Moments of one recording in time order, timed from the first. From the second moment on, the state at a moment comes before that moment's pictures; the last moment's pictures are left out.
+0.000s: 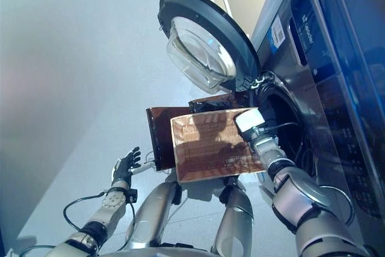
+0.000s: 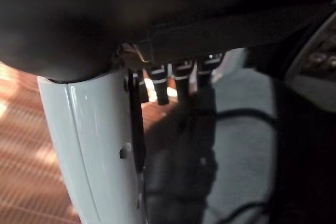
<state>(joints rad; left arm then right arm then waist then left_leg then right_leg) -0.19 0.21 -0.29 0.94 -0.34 -0.29 0.26 -0.80 -0.52 0.87 1.26 -1.00 0.07 -0.31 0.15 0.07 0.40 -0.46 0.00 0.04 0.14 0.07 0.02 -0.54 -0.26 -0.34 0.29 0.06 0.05</state>
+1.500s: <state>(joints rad) -0.16 0.18 -0.34 0.84 -0.36 -0.33 0.28 -0.76 -0.61 0.75 1.41 -1.06 0.18 -0.41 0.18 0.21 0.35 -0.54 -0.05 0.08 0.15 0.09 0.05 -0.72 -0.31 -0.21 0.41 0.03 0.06</state>
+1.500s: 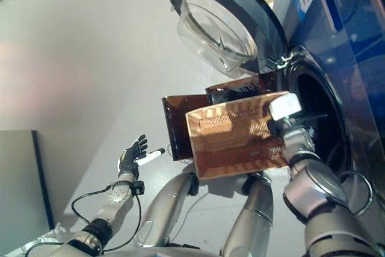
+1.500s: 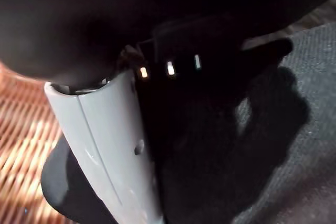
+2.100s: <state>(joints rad) -0.11 0.17 -0.36 0.83 -0.35 -0.33 0.29 -0.82 -0.54 0.20 1.40 -0.15 0.05 -0.51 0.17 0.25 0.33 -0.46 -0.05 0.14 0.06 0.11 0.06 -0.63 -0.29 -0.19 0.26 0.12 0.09</state>
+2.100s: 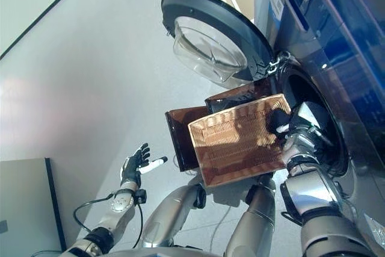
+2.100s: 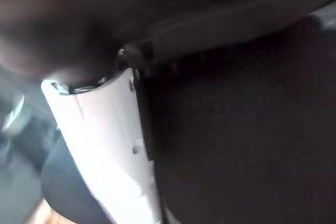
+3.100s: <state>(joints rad) -0.08 0.17 -0.41 0.81 -0.41 -0.34 0.25 -0.80 -0.27 -0.36 1.11 1.33 -0.55 -0.37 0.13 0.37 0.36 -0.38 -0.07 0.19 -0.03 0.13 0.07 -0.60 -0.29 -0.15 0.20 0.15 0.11</state>
